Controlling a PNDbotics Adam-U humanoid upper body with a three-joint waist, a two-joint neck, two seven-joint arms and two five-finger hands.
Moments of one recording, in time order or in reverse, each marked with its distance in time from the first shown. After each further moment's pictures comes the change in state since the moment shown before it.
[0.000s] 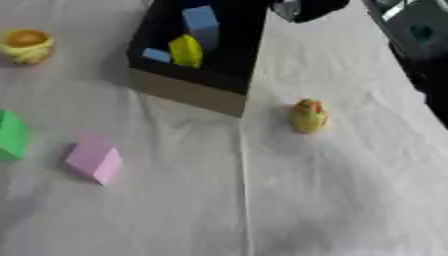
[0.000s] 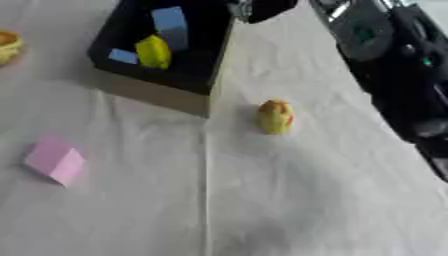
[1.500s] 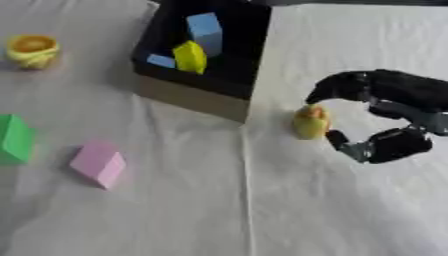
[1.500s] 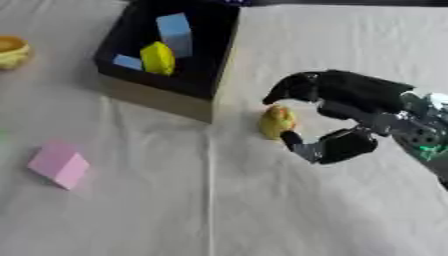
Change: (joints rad) left arm 0.006 -0.018 0.002 0.000 -0.021 0.010 0.009; right arm 0.586 -0.180 -0.043 -0.412 -0.038 0.074 0.078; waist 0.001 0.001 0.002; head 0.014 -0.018
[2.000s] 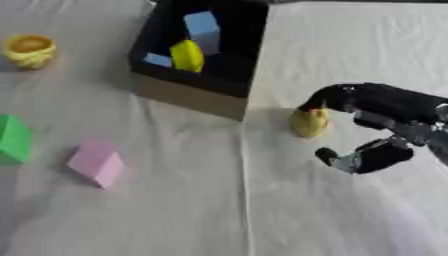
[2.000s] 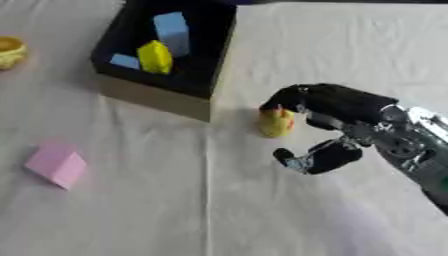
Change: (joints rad) left arm -0.001 -0.008 -0.006 0.000 0.001 0.005 -0.005; right arm 0.003 0.025 0.011 0.000 0.070 0.098 -0.001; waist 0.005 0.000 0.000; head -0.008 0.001
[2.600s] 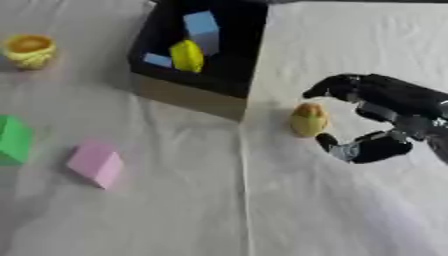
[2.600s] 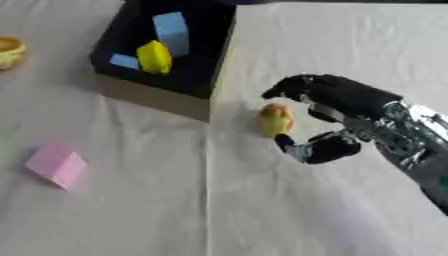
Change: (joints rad) left arm 0.000 0.000 0.000 0.000 0.000 0.006 -0.006; right arm -0.007 0.017 -0.033 0.000 0.007 0.028 -0.055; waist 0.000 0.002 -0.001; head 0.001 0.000
